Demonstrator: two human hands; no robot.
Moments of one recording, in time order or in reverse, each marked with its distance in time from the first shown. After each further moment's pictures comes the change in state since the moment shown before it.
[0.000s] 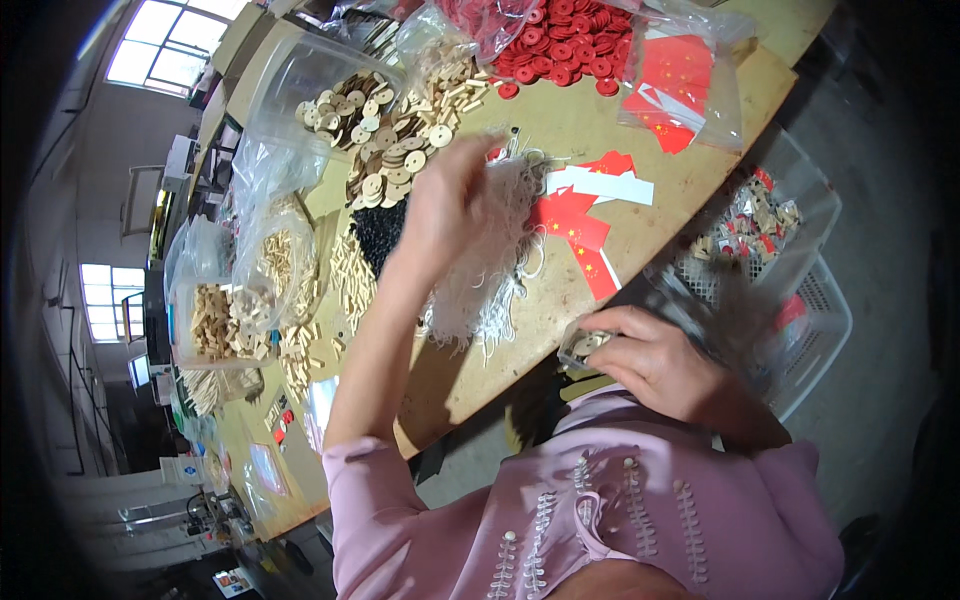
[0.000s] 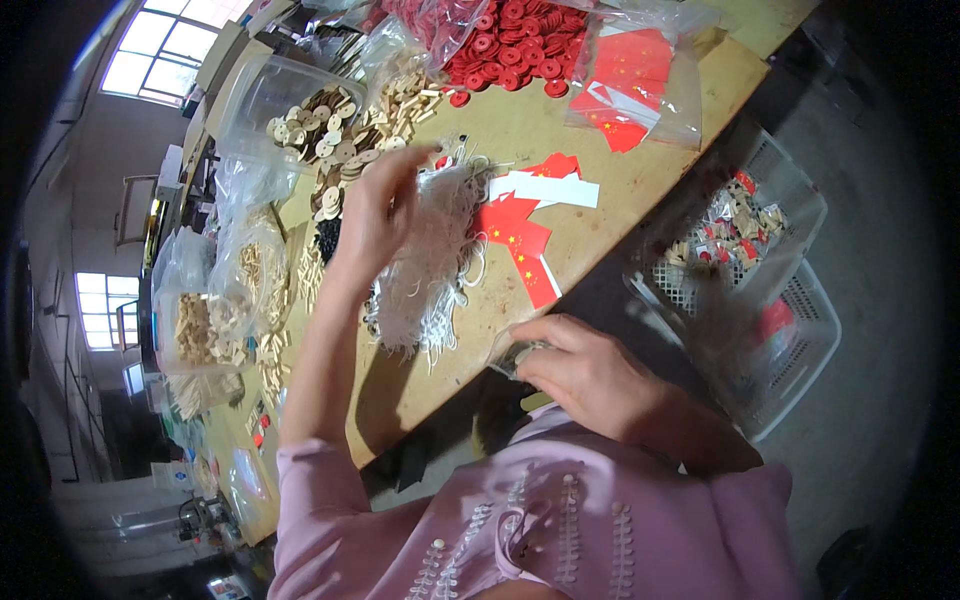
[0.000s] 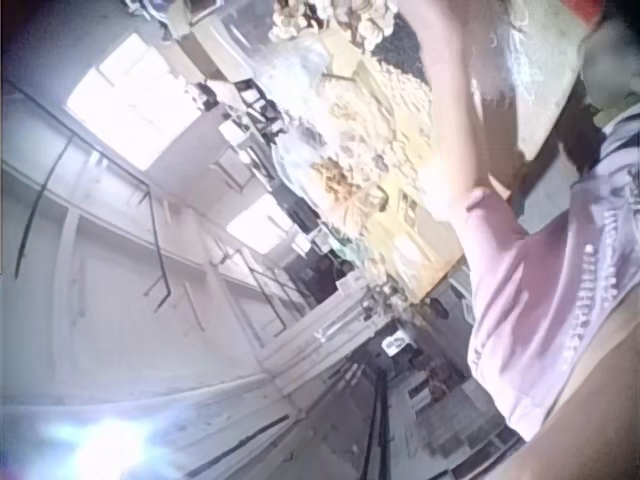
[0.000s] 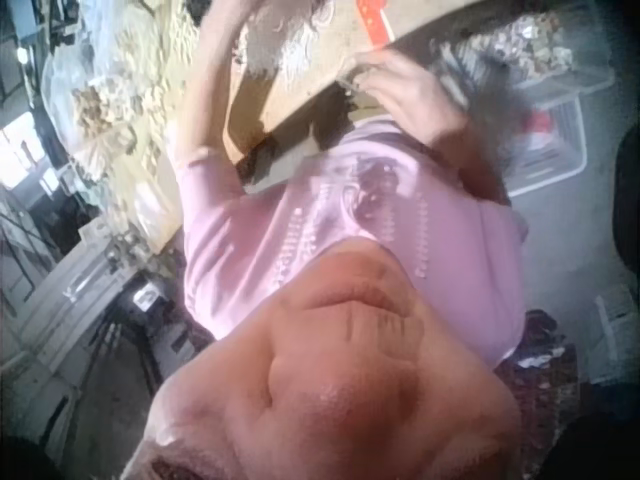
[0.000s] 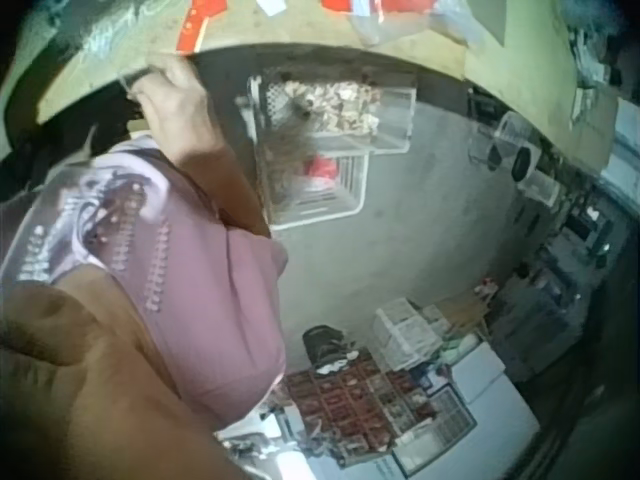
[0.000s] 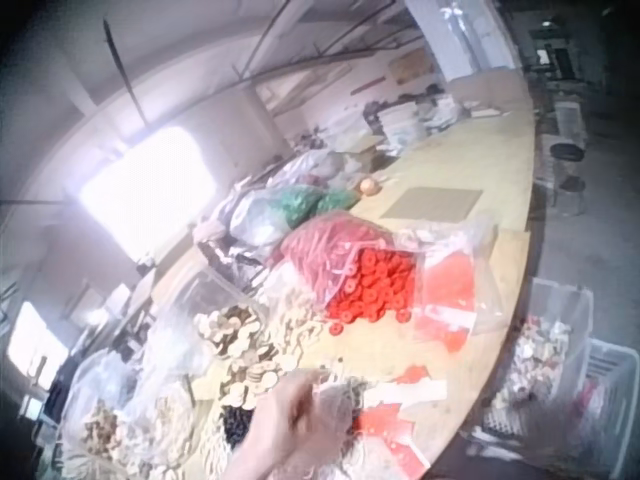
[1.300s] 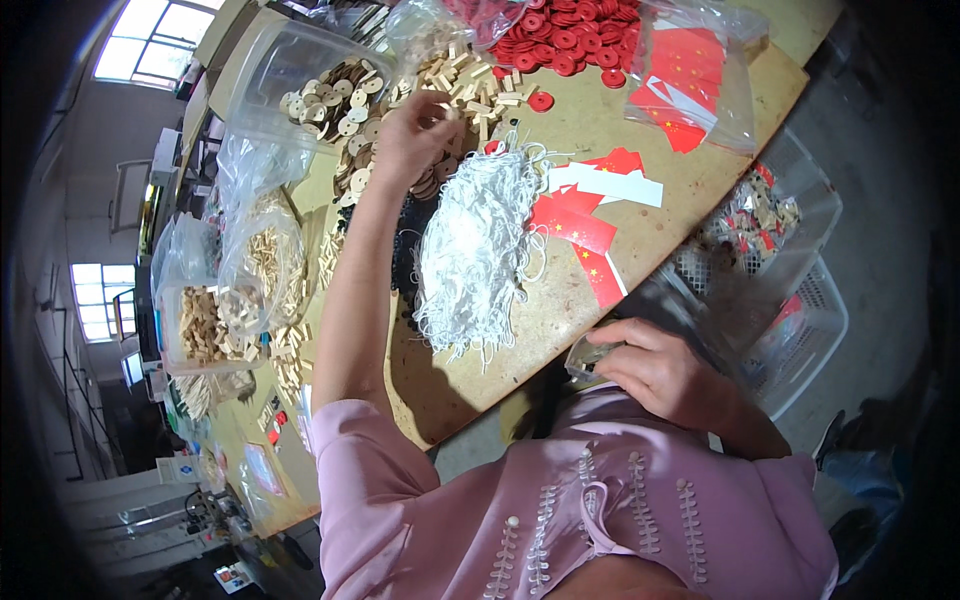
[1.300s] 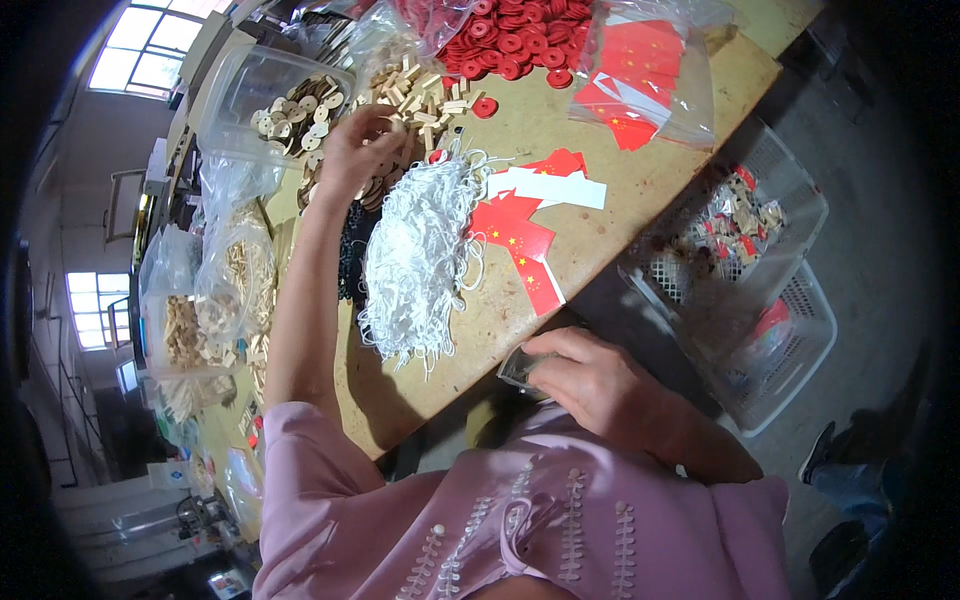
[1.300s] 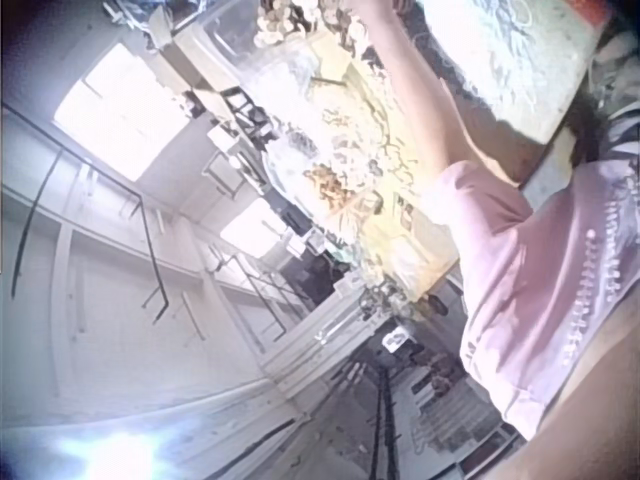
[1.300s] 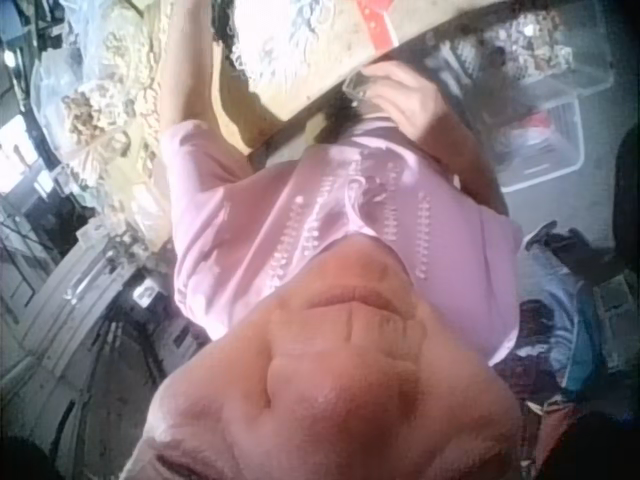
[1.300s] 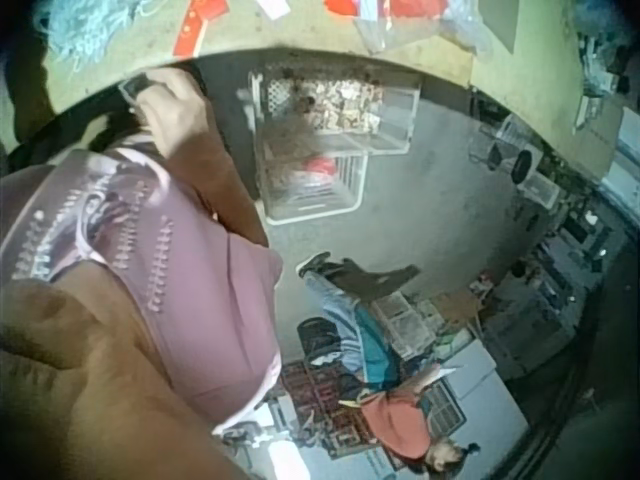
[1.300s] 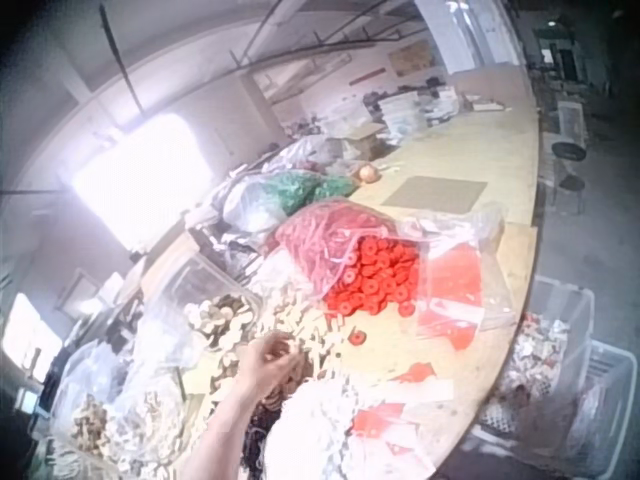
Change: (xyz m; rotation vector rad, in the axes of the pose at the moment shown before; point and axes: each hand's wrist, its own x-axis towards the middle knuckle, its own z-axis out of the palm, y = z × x) left_hand 0.049 -0.134 0.018 -0.302 -0.042 -0.312; right_hand -0.003 0.016 0.004 -0.013 -0.033 -0.017
